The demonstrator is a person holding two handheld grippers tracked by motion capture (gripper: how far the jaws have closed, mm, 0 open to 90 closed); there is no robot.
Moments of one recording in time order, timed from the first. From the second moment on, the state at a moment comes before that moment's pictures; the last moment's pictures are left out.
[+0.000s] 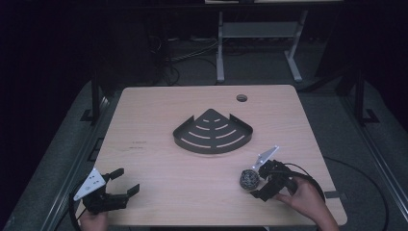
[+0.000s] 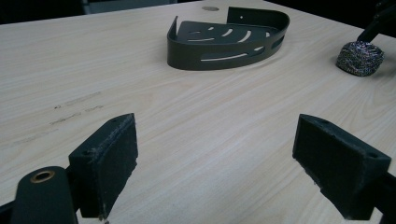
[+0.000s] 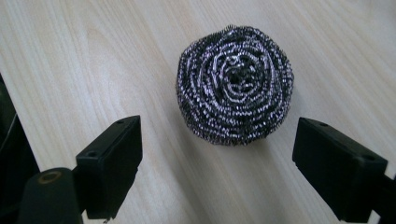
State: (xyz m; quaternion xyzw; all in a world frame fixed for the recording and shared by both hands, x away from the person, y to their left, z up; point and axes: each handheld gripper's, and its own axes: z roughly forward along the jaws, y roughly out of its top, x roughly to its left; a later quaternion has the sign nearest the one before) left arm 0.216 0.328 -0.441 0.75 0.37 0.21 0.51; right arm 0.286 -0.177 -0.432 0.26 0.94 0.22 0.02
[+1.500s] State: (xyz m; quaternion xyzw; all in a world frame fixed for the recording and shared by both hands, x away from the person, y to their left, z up) left arm 0.216 0.329 -0.441 0.75 0.37 0.21 0.51; right arm 0.309 -0.151 -0.440 0.25 0.95 0.18 0.02
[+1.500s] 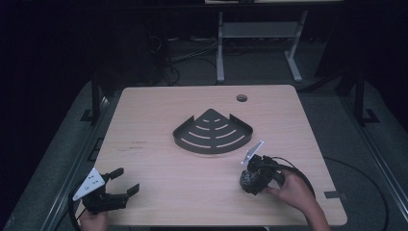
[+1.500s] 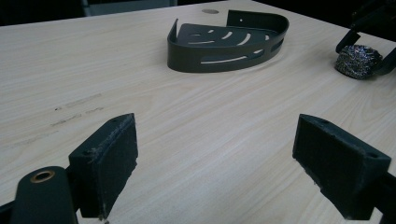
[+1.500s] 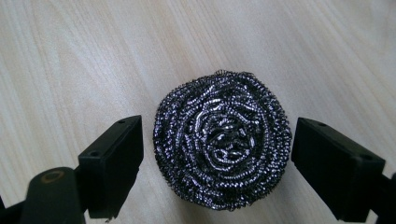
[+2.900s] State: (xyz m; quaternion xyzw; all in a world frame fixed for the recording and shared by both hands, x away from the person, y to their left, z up) left arm 0.216 0.329 -0.441 0.75 0.37 0.20 0.52; right arm 0.307 -0.148 -0.433 0.23 0.96 0.17 0.02
